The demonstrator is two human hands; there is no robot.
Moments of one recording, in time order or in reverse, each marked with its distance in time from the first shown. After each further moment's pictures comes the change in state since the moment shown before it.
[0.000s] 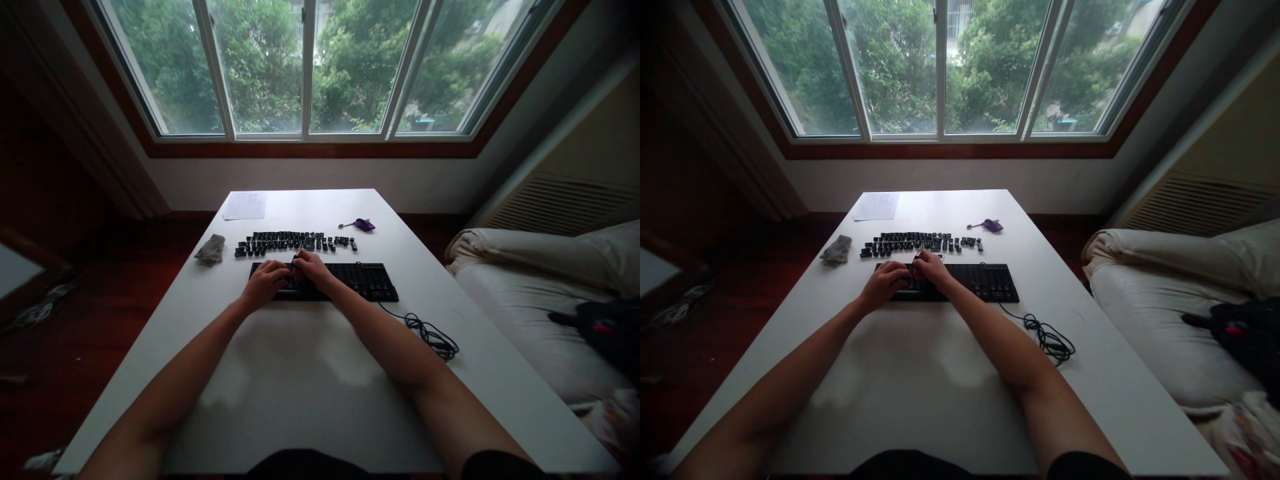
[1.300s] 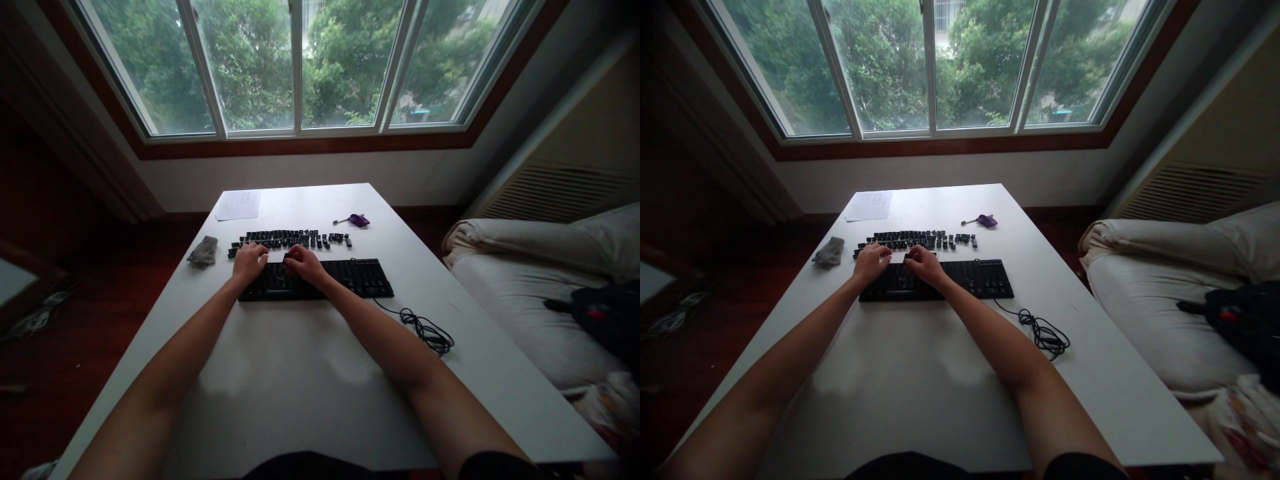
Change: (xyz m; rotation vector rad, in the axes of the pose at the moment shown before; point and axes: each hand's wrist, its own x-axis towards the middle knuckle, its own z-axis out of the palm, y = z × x) left_hand 0.040 -0.067 0.008 0.344 0.011 -0.389; right_hand 0.005 0.005 -0.009 -0.169 0.020 -0.174
